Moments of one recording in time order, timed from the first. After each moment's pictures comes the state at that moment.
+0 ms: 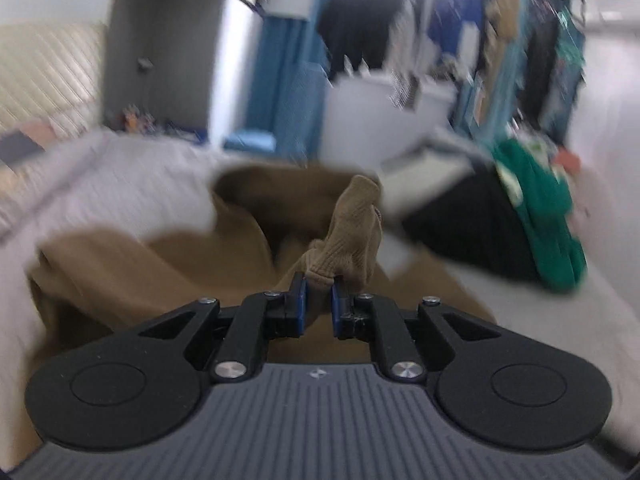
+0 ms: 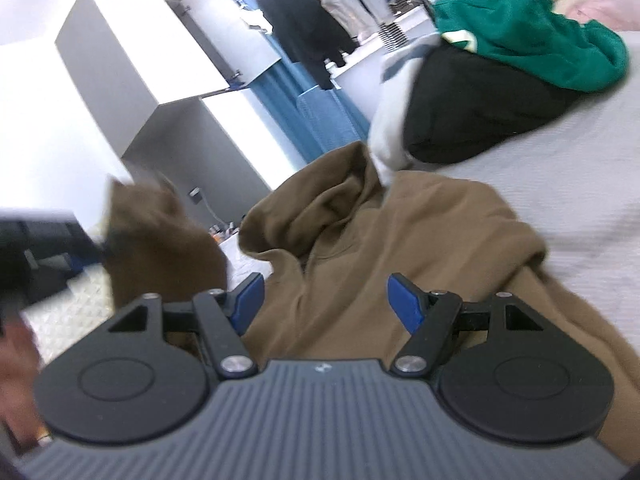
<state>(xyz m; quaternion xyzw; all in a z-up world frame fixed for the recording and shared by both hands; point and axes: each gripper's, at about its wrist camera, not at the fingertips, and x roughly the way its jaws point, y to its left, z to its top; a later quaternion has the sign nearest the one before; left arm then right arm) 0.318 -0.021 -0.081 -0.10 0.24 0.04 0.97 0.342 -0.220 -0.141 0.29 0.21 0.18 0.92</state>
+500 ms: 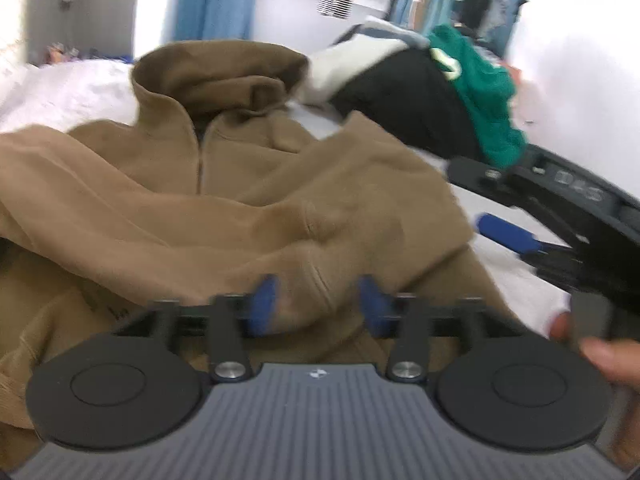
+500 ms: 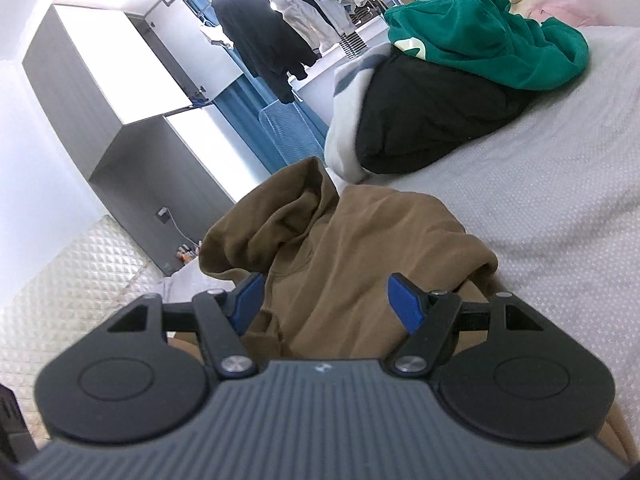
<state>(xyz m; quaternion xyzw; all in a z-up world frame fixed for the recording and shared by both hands) 0.308 -0.019 -0.158 -0.10 0.34 -0.09 0.93 0.354 -0.234 -0.150 0.30 0.21 0.13 0.92</state>
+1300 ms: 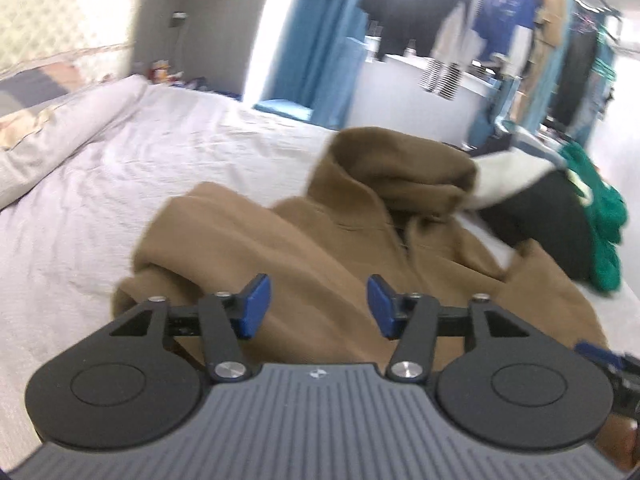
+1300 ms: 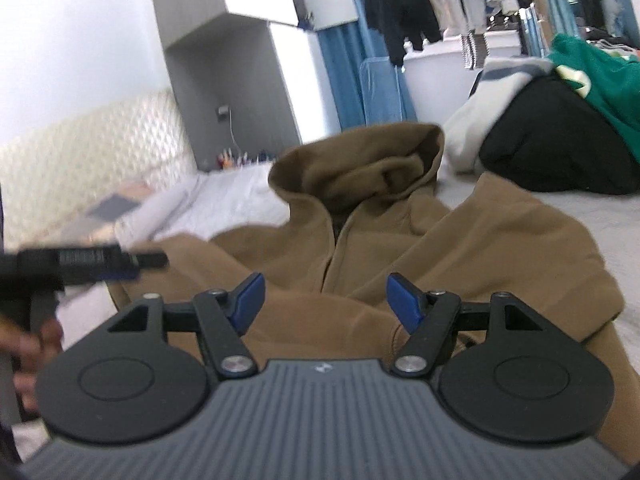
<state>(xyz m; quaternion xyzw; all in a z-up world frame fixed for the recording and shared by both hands) 0.362 0.224 -0.147 -0.15 0.26 0.06 0.95 0.369 -0.105 -0.142 0.07 0.23 0.24 0.94</state>
